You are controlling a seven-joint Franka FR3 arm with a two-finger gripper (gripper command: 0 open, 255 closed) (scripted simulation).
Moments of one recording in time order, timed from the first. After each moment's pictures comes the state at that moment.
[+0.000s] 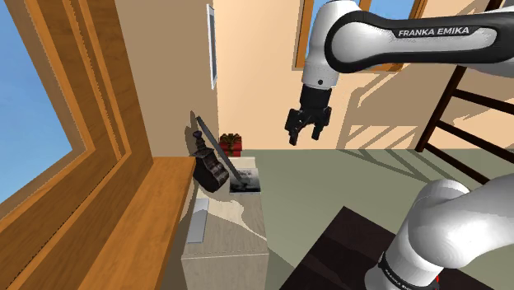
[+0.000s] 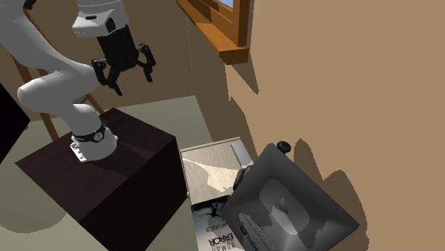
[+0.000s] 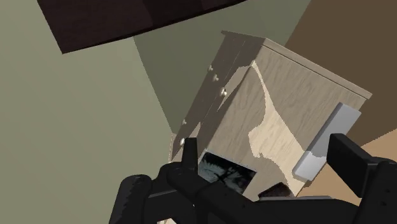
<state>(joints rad) -0.01 -0.66 0.09 -2.35 0.11 1.71 0.28</state>
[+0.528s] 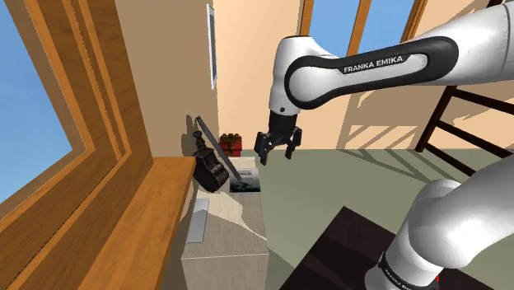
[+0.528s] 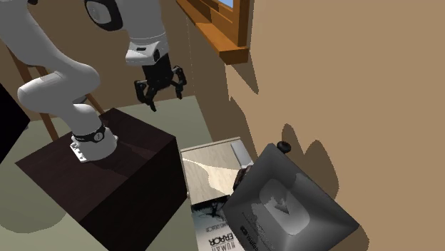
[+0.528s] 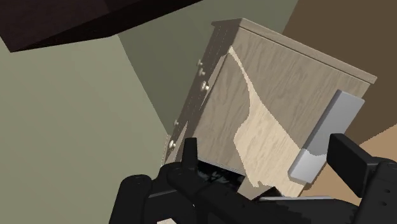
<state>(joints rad) -0.01 -0.46 0.22 -2.36 0.14 1.94 0.45</state>
